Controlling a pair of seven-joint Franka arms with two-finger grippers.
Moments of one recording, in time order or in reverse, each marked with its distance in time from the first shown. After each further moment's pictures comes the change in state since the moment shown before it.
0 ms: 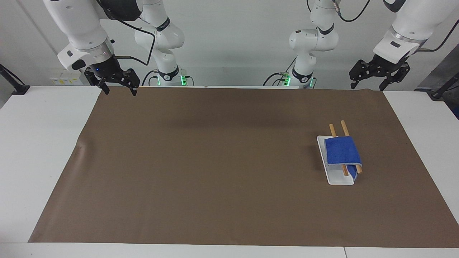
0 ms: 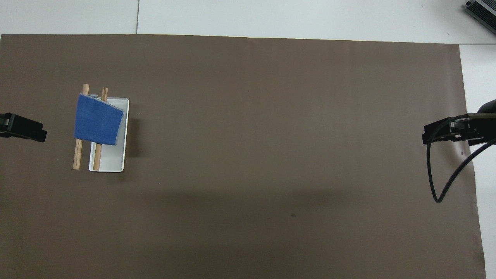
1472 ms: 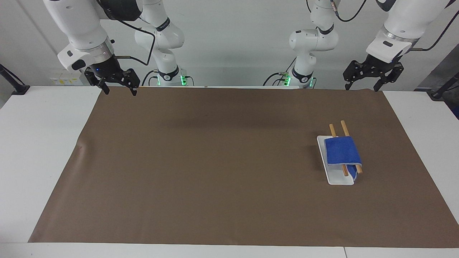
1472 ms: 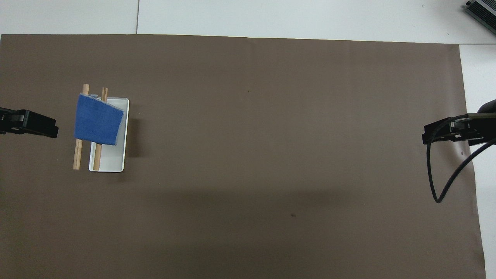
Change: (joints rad) left arm 0.019 0.000 -0.060 0.000 0.000 0.024 -0.066; right arm 0.000 0.000 0.000 0.000 0.000 0.000 0.000
